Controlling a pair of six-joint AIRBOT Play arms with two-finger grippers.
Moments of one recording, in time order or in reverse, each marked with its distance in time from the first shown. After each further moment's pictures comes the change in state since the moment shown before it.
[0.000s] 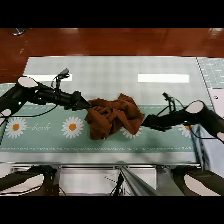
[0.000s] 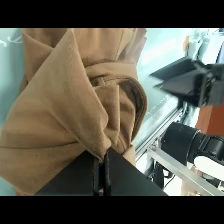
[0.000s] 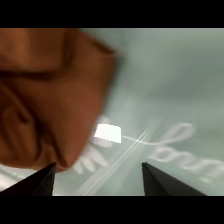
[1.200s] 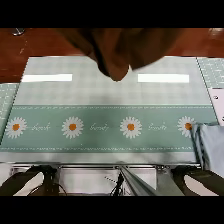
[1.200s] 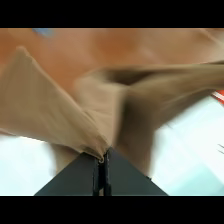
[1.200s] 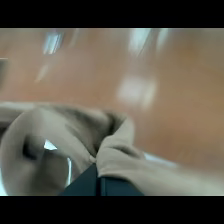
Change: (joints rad) left arm 0.143 0.285 0.937 0.226 0.083 -0.145; right arm 0.002 0.058 1.484 -0.354 0.167 0.105
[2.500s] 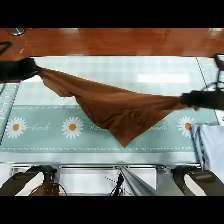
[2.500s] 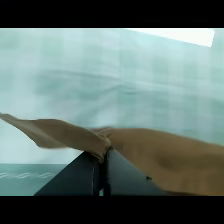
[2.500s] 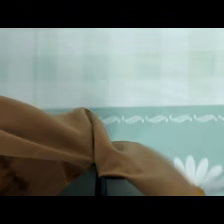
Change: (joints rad) left arm 0.005 -0.011 -0.705 0.339 0.198 -0.222; right arm -0.041 0.241 -1.151 -0.401 -0.130 0.285
